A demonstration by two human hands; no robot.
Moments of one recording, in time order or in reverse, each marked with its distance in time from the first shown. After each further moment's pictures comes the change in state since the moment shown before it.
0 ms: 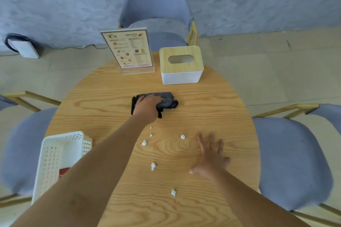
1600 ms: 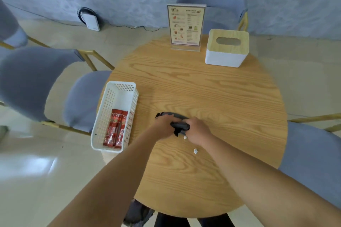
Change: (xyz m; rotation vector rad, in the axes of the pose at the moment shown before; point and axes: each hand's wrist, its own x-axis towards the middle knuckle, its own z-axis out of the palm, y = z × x) left_hand -0.197 -0.016 0.069 -0.454 -0.165 -0.199; right_hand -0.038 -0.082 0.045 0.080 -0.048 -0.592
